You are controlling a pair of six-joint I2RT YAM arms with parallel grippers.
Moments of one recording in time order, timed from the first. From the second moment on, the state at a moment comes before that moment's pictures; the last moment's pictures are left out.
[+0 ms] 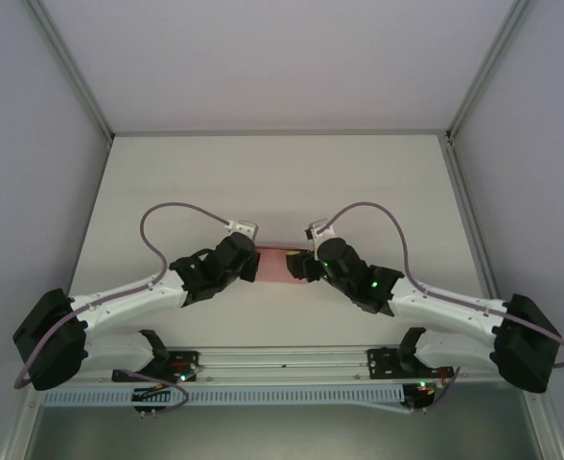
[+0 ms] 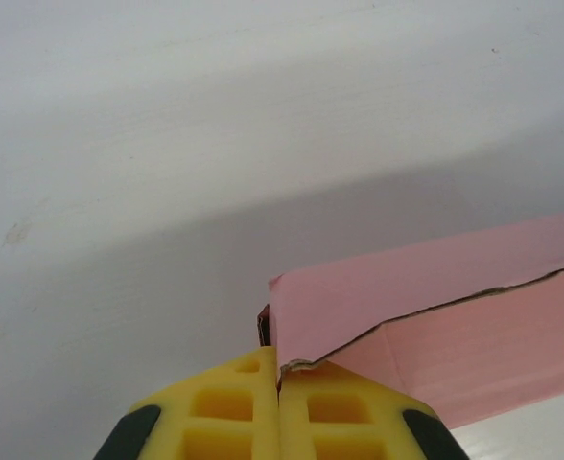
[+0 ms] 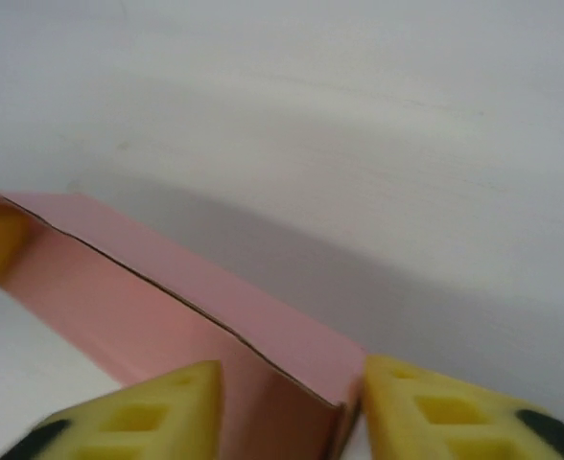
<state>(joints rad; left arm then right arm) -0.96 1.22 0.69 -0.27 -0.36 -0.48 0.98 1.09 0.60 -0.04 0.25 0.44</state>
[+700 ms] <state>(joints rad) -1.04 1.18 0.70 -0.37 -0.38 -0.49 0.97 1.20 0.66 -0.16 0.31 0.85</state>
